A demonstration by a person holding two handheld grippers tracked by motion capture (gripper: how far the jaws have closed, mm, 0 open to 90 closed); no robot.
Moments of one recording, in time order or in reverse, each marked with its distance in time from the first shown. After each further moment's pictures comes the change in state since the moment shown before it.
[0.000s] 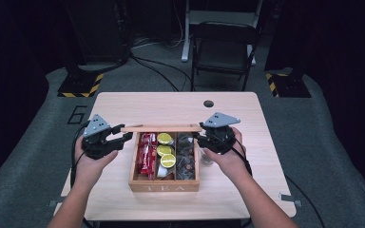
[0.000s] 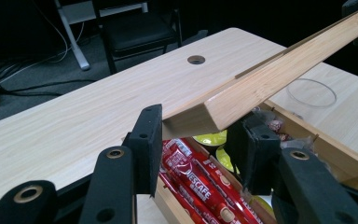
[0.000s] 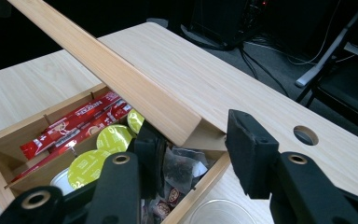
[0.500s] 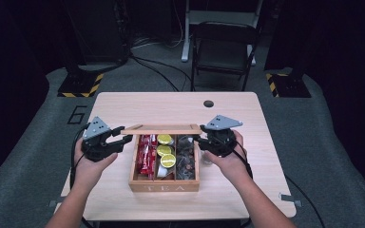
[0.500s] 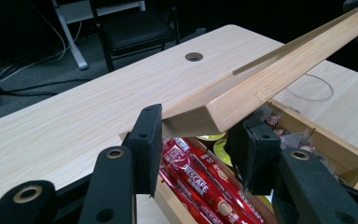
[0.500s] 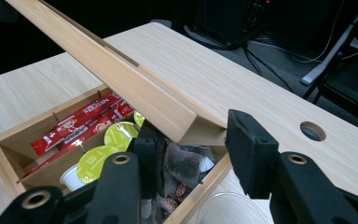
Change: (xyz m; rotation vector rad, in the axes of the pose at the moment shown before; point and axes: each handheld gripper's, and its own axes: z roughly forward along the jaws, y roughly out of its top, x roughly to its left) left arm -0.001 -0.004 -0.002 0.007 -0.012 0.006; right arm 0.003 -0.006 -0.004 -0.005 0.016 0.026
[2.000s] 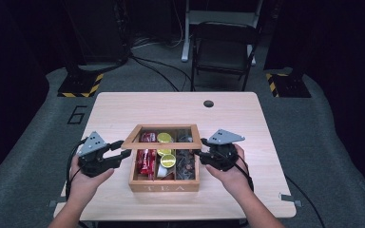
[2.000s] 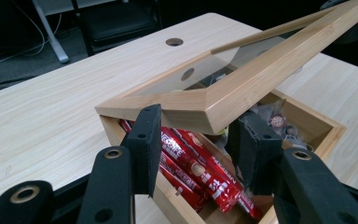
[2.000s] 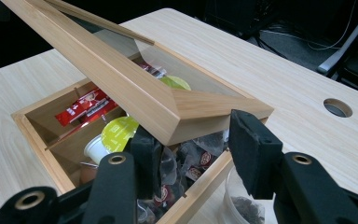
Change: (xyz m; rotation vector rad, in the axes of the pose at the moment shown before) left arm -0.013 -0.032 -0.015 0.015 -0.064 0.001; right arm 0.013 -0.034 -0.006 0.010 0.043 0.019
